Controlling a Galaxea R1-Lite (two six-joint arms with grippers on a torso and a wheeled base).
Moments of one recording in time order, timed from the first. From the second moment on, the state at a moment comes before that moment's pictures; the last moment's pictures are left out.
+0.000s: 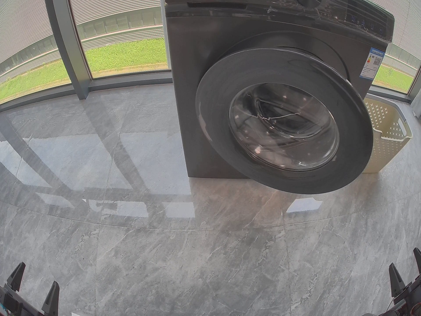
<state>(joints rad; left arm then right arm) -0.01 0.02 -0.02 0.00 -0.04 0.01 0.00 0.02 -0.02 0.00 0.00 0.01</state>
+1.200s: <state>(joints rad) -0.01 0.01 -0.02 0.00 -0.04 0.01 0.01 0.20 -0.23 -0.07 0.14 0.01</state>
